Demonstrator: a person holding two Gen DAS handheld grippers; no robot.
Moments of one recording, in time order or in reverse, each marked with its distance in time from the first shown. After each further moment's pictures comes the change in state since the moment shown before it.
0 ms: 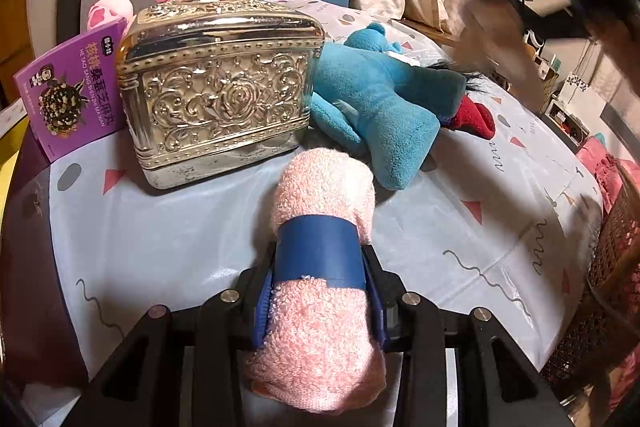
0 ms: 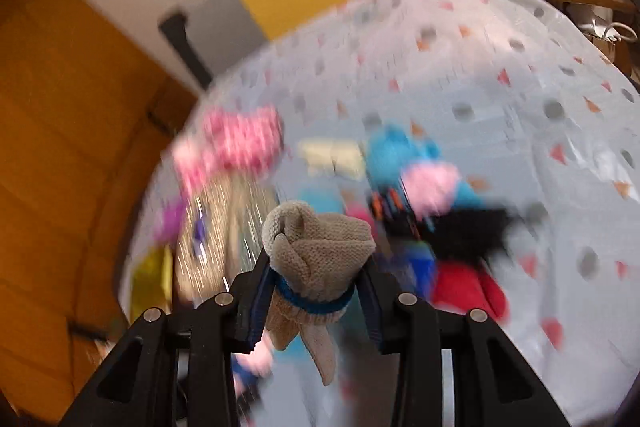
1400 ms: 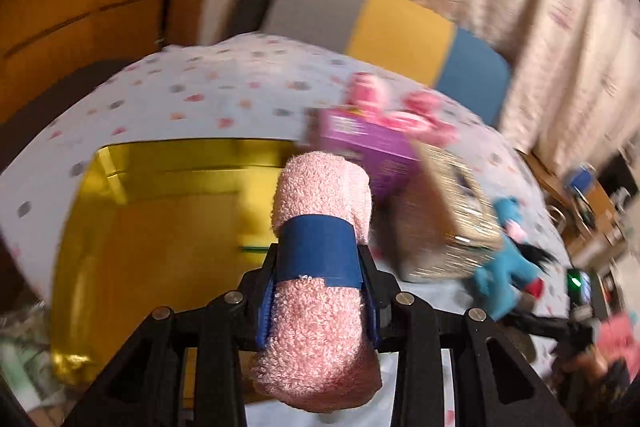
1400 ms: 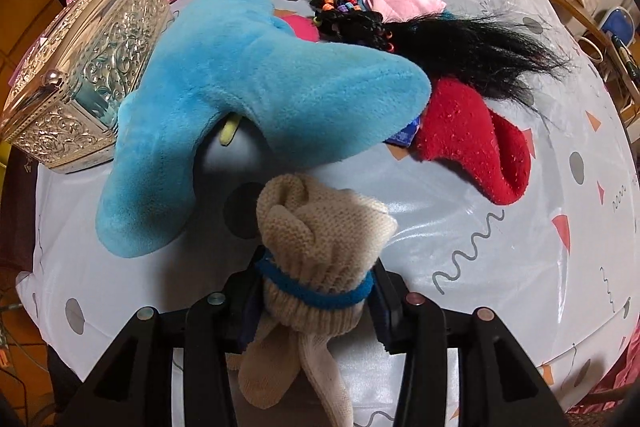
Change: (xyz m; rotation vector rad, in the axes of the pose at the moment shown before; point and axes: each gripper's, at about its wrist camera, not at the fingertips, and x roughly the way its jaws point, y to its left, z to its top) left arm -0.173 0.172 0.023 -0.539 -0.138 0.282; right arm 0.120 0.023 -0.114 -0.133 0.197 -0.447
